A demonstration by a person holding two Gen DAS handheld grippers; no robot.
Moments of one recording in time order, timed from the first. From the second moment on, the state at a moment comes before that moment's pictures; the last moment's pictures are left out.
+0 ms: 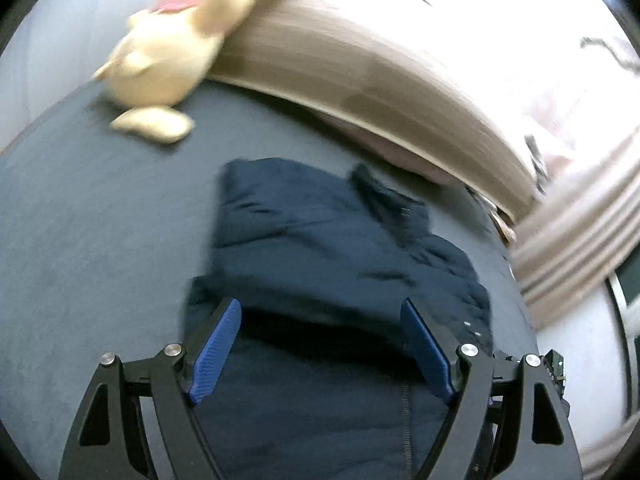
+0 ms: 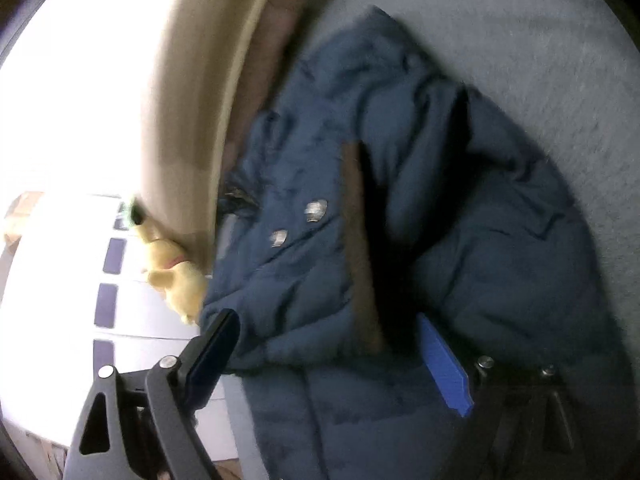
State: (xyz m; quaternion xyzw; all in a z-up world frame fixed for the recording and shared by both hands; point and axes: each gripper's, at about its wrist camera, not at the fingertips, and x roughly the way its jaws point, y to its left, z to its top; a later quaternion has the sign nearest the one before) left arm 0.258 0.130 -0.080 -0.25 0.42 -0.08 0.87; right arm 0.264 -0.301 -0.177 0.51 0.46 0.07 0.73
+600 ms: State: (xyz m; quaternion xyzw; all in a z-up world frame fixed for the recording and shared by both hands) left arm 0.262 0.151 -0.085 -0.23 0.39 -0.06 0.89; right arm 0.311 -0.233 -0.037 0.04 0.37 -0.01 0.93
